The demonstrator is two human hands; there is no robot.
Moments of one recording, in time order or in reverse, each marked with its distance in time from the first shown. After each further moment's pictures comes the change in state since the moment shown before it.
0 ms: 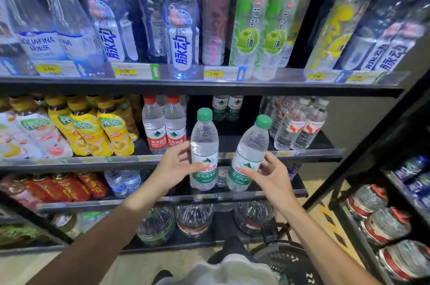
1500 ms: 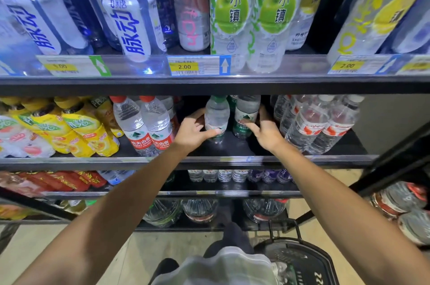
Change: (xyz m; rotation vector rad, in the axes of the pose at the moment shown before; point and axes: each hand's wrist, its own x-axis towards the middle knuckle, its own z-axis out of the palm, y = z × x) left_hand 0.169 -0.041 0.048 0.058 0.077 0.010; right_hand 0.225 0.075 -0.043 -0.533 -0.151 -0.074
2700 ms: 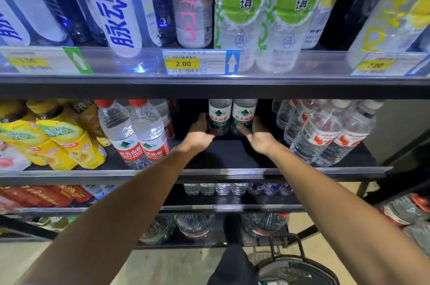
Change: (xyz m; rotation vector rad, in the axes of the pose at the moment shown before) left_hand 0.068 -0.045 0.020 0.359 0.079 -0.100; right_hand 0.041 0.024 0.029 -0.165 -0.133 0.270
